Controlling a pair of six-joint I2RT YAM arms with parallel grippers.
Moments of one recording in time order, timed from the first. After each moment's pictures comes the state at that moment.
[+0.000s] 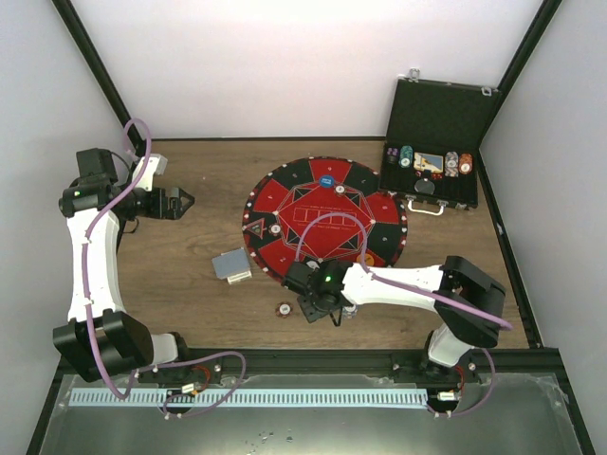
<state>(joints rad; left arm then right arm) 0.29 1.31 1.39 -1.10 0.61 0.35 1.17 1.61 1.00 -0.74 0.13 0.65</state>
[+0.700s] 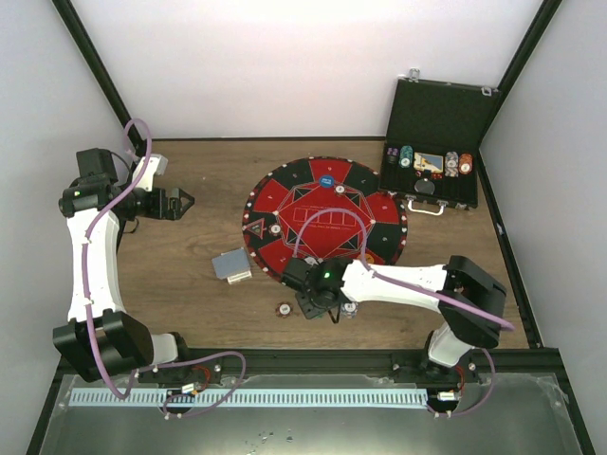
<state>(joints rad) 0.29 1.31 1.39 -1.10 0.61 0.36 1.17 1.61 1.04 -0.78 0.14 0.65</state>
